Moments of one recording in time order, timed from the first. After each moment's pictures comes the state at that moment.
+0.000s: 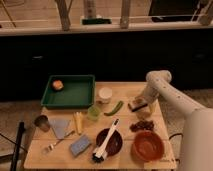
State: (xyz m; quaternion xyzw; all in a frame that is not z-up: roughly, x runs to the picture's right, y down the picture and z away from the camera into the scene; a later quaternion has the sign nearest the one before) arm 0.269 0.117 0.932 -0.30 -0.15 -0.28 0.90
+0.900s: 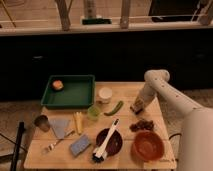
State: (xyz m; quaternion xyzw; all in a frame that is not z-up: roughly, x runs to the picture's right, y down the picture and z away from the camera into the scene) arm 0.254 0.116 0.931 -0.30 -0.18 -0.28 0.90
